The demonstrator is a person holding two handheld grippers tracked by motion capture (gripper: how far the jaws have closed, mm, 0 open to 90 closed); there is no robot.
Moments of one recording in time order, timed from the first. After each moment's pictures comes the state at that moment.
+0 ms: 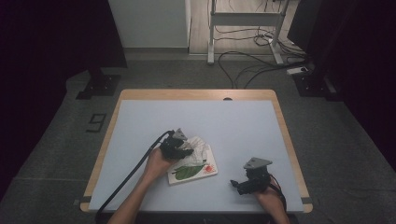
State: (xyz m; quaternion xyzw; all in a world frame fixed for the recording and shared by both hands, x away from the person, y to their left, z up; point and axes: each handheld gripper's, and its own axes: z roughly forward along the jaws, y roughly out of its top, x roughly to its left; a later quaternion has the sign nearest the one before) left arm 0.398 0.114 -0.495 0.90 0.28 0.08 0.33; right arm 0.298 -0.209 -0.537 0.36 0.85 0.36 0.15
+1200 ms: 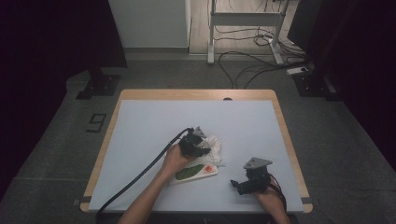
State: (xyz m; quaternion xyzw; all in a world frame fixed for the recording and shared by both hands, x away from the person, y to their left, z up) left arm 0.409 0.055 -0.499 0.91 0.25 0.05 0.33; right arm 0.298 -0.209 -0.537 0.36 0.85 0.36 0.15
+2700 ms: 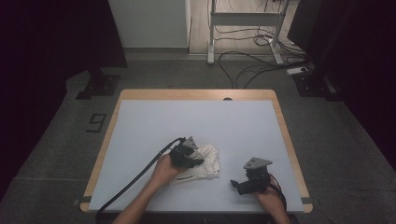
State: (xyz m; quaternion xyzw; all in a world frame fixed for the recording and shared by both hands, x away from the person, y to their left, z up) left arm 0.372 0.089 -0.498 0.91 0.23 0.03 0.33; right arm 0.298 -0.208 -0.537 0.36 0.85 0.36 0.15
